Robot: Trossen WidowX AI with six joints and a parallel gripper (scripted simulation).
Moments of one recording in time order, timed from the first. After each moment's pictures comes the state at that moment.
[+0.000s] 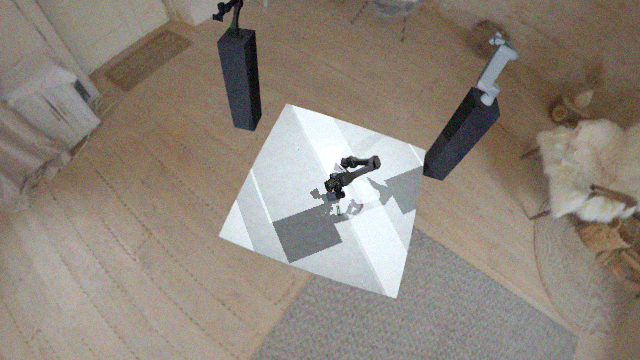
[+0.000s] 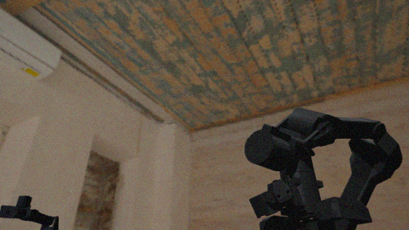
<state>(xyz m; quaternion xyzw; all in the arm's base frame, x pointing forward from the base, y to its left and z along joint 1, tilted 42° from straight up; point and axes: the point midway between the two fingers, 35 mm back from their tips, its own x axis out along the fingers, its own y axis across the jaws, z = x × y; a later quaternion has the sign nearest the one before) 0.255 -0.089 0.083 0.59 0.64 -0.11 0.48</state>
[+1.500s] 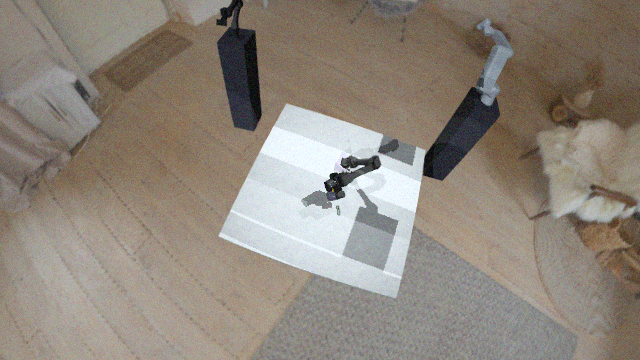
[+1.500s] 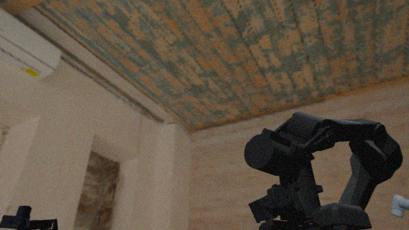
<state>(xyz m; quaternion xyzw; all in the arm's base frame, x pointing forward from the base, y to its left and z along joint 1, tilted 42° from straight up) 0.253 -0.085 0.076 0.59 0.64 -0.11 0.48</state>
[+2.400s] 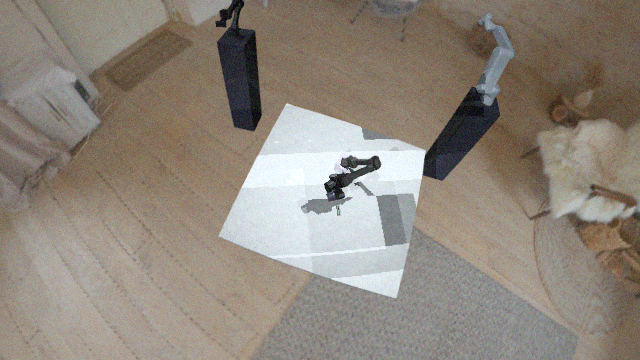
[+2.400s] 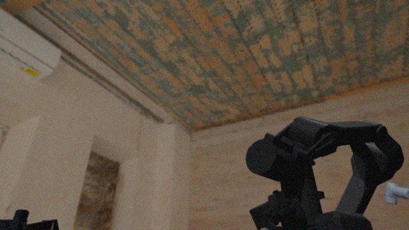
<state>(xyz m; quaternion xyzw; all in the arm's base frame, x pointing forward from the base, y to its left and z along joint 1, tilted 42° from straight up) 0.255 -0.079 0.069 0.59 0.64 -0.11 0.48</state>
